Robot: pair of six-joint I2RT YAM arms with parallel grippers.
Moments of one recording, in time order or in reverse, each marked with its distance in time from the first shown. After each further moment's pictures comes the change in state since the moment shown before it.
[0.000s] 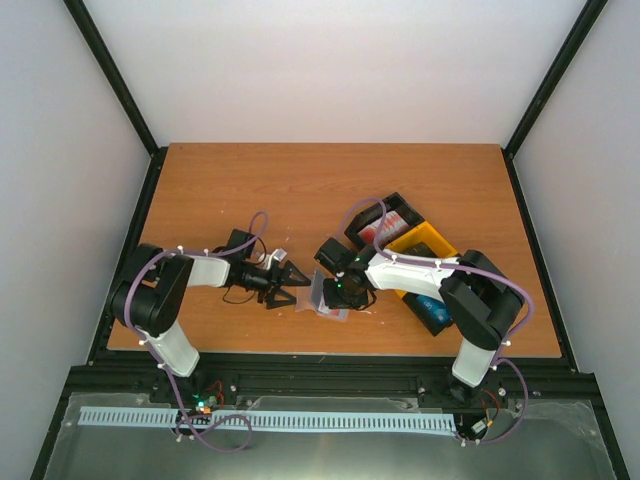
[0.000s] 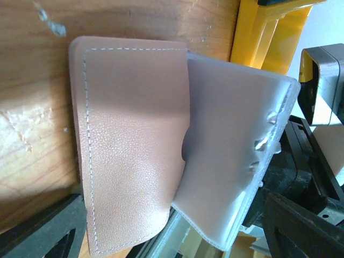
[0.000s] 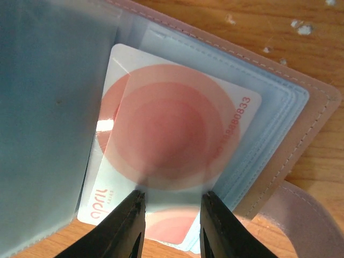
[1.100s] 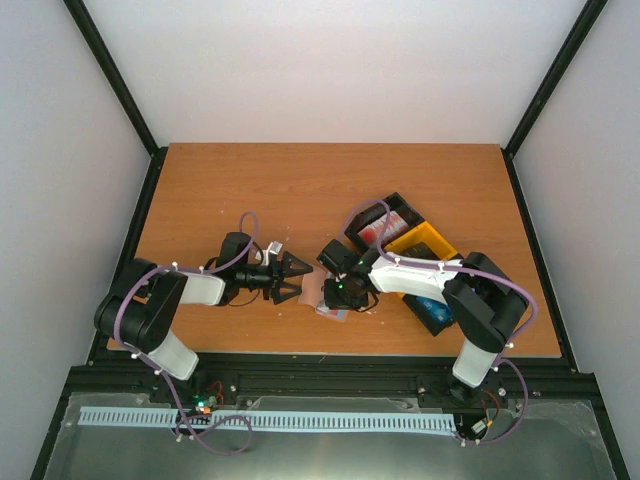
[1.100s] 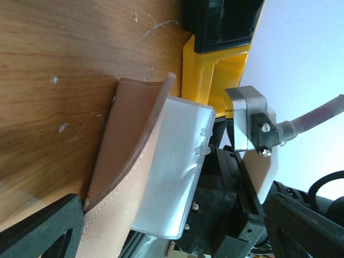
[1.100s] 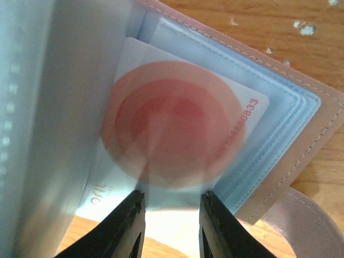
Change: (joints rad) left arm -0.039 -0.110 -0.169 0.513 -0.080 -0.435; right arm -0.001 -0.021 -0.041 0.058 -0.008 0.017
